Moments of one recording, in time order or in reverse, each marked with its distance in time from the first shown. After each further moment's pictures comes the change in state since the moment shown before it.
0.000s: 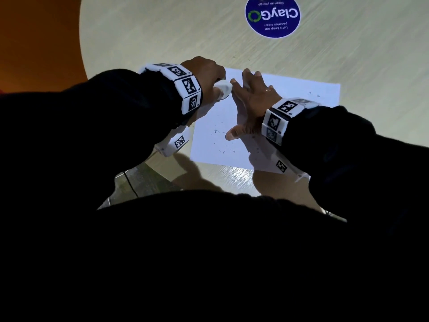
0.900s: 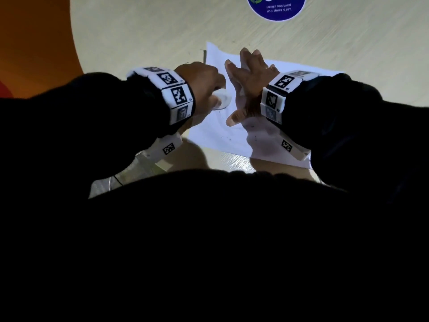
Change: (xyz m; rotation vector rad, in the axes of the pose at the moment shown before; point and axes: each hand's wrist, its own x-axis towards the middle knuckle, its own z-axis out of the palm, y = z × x) left_hand -0.033 0.013 0.004 -0.052 -0.159 0.019; right_hand 0.013 -0.001 -0.018 0.074 -0.012 0.002
